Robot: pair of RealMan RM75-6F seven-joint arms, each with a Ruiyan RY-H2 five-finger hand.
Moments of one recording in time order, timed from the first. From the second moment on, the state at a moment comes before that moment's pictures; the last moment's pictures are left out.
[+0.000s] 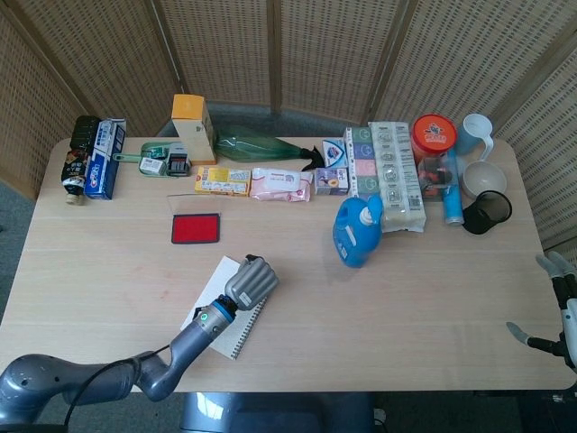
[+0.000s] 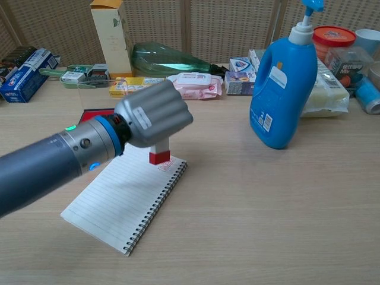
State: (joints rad) left arm -0.86 -1.83 -0.08 -1.30 1.36 1.04 1.21; right arm 0.02 -0.86 0.10 -1.89 -1.40 1.45 0.20
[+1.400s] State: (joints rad) left arm -0.65 -1.56 0.08 -1.23 1.36 1.08 1.15; right arm 0.02 -0.86 0.07 -1.91 -1.45 1.45 0.18
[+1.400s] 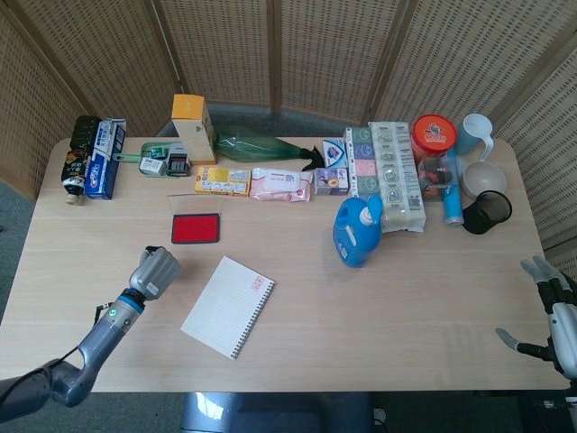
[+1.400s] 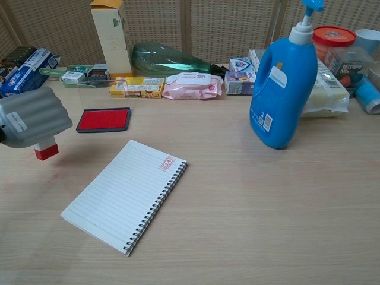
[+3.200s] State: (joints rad) left arm -0.59 -1.40 -0.02 -1.45 1.36 1.21 1.08; right arm 0.02 -0.84 0.06 -1.92 -1.47 1.47 0.21
